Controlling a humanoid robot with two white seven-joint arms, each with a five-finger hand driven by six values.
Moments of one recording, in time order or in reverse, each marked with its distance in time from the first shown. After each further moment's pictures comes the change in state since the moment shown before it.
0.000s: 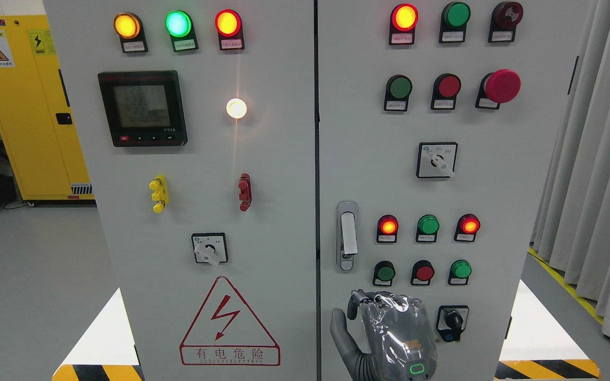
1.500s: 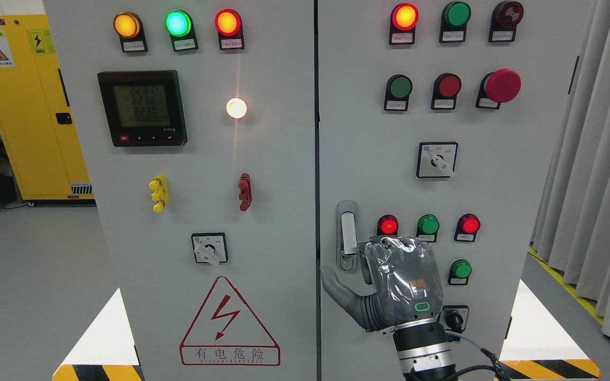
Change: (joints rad) left arm 0.000 0.000 0.000 0.000 0.000 0.000 0.000; right arm -0.201 0.001 -0.054 0.075 0.001 0.012 0.051
